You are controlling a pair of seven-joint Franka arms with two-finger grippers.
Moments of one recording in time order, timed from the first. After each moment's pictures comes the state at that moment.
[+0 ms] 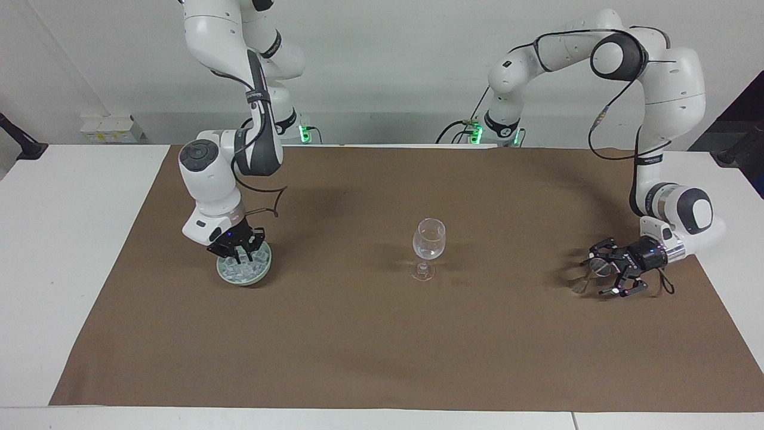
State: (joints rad) left arm 0.68 0.74 -0.28 -1.64 -1.11 1.71 2.23; right arm 0.10 0.21 -0.07 -2.05 -0.04 2.34 -0.25
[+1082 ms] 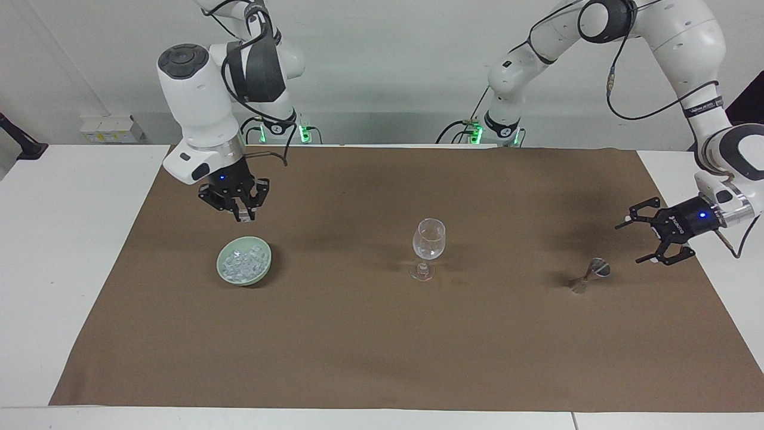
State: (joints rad) left arm 0.63 0.41 -0.30 -1.57 -0.67 1.67 1.52; right arm 0.09 0.08 0.06 -1.69 -0.04 1.85 0.05
